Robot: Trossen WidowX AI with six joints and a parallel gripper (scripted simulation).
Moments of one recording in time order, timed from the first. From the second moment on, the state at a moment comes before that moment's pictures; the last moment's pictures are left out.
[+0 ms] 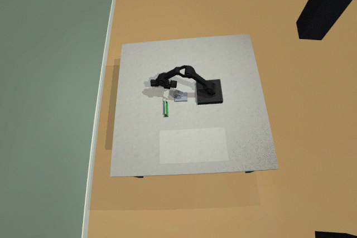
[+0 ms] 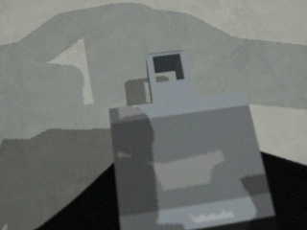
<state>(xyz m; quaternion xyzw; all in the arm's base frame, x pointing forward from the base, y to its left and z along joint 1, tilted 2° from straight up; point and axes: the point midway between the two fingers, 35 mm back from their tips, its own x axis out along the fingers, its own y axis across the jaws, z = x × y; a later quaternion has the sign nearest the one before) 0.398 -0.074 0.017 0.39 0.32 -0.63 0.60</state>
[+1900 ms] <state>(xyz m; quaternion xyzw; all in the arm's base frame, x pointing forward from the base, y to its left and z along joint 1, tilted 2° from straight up) 0.356 -0.039 0.121 0.22 0.43 -0.58 0.66</state>
